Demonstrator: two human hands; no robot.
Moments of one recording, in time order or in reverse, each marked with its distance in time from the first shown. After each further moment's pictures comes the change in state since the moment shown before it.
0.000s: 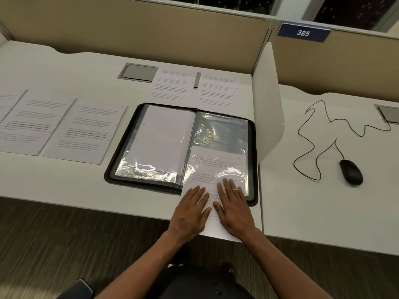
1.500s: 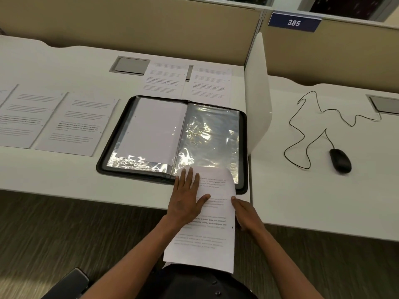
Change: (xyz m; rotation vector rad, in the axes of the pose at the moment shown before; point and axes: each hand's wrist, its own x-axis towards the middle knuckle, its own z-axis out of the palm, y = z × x) left_hand 0.017 0.020 0.000 0.034 -0.220 -0.197; right_hand -0.058 0.018 -0.044 0.950 -0.188 0.634
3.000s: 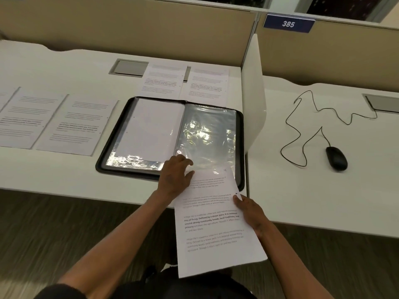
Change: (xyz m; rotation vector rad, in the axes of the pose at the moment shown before) left_hand 0.037 -0.016 -0.055 -0.173 0.325 0.025; right_hand -0.002 0.006 -0.028 0.305 -0.096 0.064
